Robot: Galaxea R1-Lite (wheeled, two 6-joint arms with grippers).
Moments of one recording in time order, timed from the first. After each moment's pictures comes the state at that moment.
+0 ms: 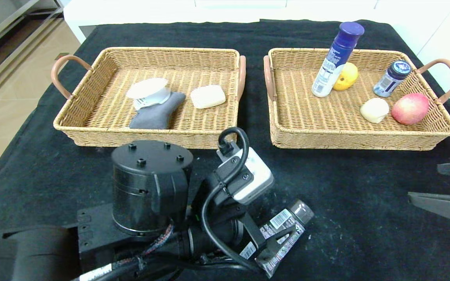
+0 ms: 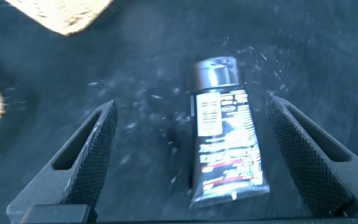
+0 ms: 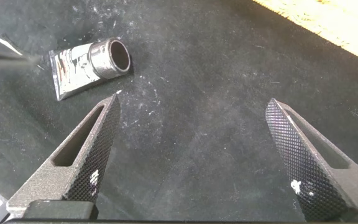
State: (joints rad) left arm -0.91 1.65 -0.82 -0.57 0.00 0.29; right arm 0.28 1.13 -1.02 0.38 0.24 -0.15
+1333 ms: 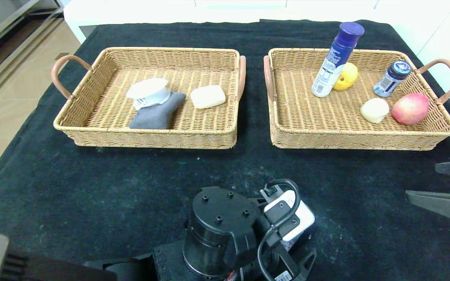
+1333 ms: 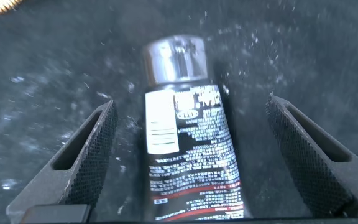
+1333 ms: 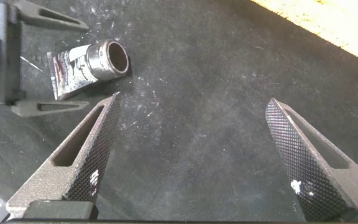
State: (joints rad) left arm -1.02 1.84 -0.79 -0.74 0.14 0.30; right arm 0.28 1.14 -1.02 0.38 0.24 -0.15
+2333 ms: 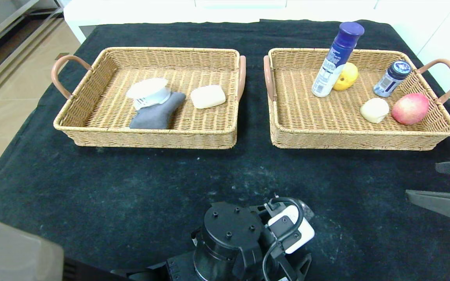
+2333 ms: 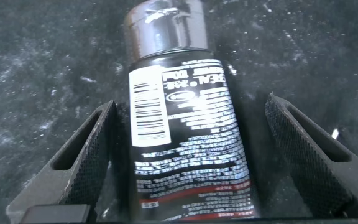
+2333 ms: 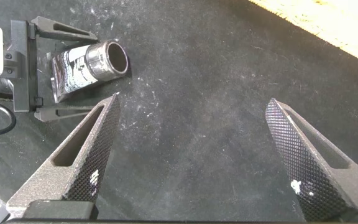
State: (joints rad) left arm -1.02 1.91 -0.75 -0.85 0.18 0.34; right arm 0.27 1.14 -1.02 0.38 0.24 -0.15
